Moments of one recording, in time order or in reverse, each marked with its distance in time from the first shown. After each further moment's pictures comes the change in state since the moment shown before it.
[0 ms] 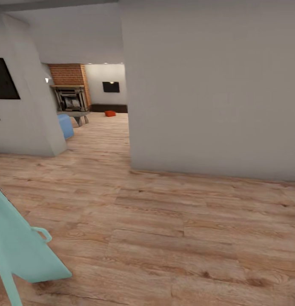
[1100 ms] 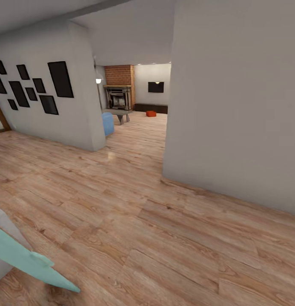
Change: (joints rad) left arm 0.000 0.000 0.000 0.000 0.000 0.000 0.000; right arm 0.000 0.000 0.000 0.000 0.000 0.000 0.000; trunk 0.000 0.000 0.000
